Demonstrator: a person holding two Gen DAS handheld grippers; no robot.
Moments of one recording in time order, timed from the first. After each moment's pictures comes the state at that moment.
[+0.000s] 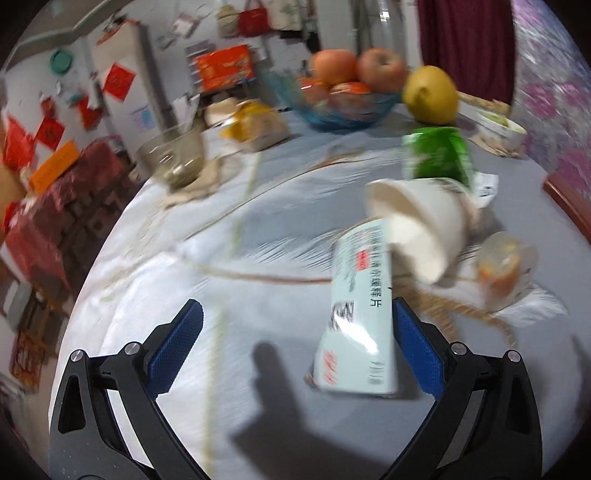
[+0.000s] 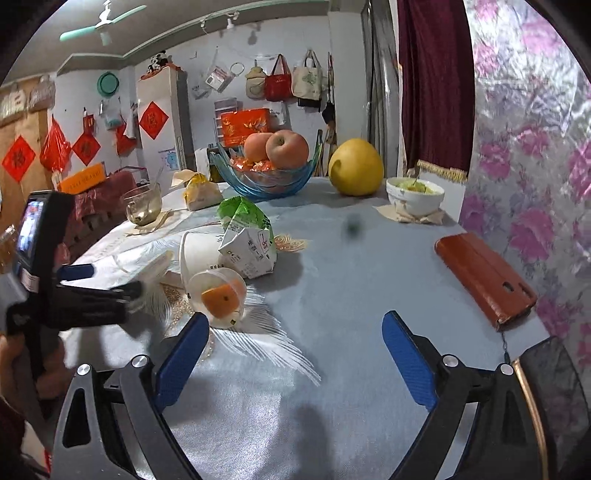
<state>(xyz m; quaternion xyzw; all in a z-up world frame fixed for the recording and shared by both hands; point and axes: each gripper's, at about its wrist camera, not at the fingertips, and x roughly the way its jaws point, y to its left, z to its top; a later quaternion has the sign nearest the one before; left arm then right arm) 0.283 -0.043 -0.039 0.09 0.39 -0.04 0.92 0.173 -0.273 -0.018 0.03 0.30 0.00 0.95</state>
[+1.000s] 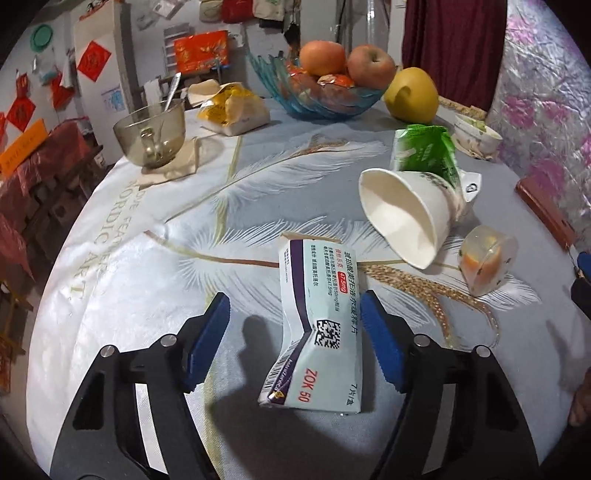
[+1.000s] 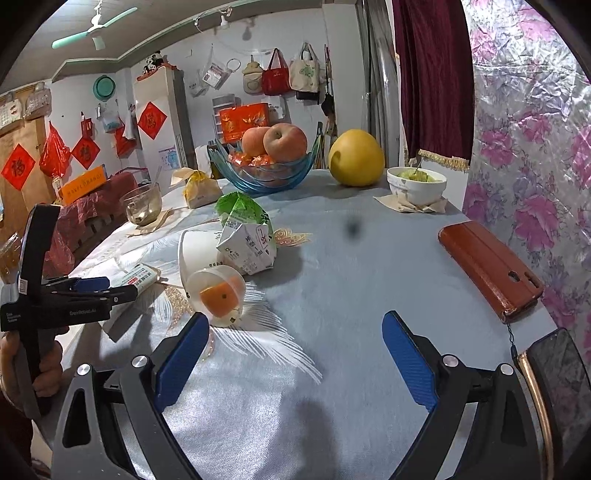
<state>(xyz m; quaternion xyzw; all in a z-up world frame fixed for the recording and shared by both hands) 0.292 -0.033 -0.045 0.05 0.41 -0.12 0.90 0.179 -0.284 -0.021 0.06 0.32 0.01 0.95</state>
